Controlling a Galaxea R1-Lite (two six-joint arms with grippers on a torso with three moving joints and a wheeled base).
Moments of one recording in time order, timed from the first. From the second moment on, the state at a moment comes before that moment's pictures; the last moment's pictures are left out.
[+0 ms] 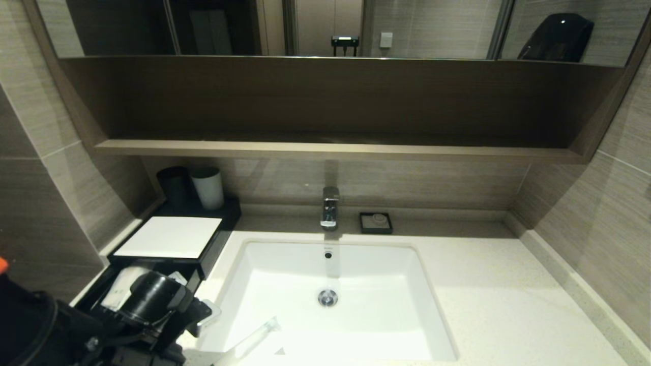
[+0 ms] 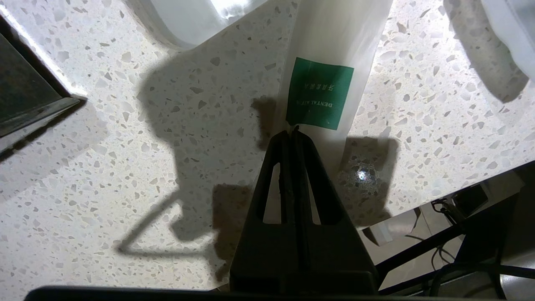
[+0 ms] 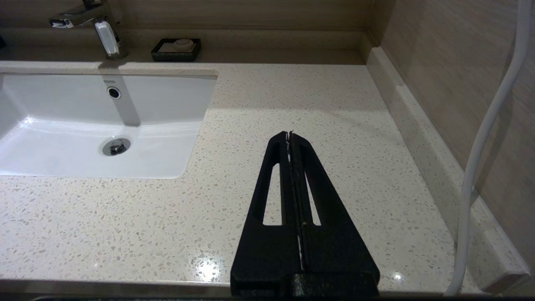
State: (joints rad) left arm -0.34 1.74 -0.43 -0.07 -0.07 0.28; right arm 0.00 0.00 0.00 0.00 0.00 0.00
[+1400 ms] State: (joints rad) left arm -0.26 1.42 -0.35 0.20 -0.05 0.36; right arm 0.00 0.00 0.00 0.00 0.00 0.00
